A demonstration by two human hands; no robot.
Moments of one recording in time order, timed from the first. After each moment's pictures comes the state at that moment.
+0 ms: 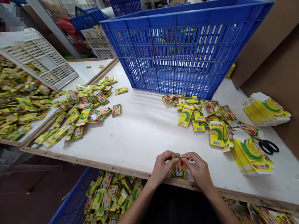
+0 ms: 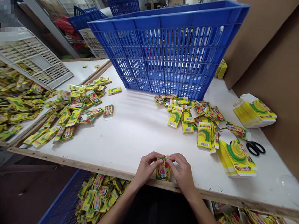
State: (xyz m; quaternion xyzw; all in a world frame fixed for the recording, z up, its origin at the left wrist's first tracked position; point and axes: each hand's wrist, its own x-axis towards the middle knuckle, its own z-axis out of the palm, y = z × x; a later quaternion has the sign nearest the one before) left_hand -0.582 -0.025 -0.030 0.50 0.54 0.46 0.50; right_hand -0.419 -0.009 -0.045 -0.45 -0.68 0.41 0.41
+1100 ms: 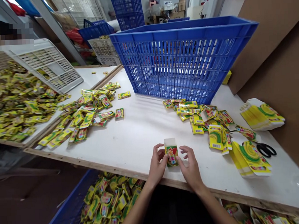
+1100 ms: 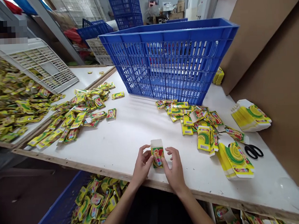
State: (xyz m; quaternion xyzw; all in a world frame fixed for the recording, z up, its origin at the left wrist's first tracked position) left_hand -0.602 -0.032 -0.039 0.42 0.53 0.56 0.48; right_hand -0.452 -0.007 -0.047 -0.47 -0.66 0.38 0.45
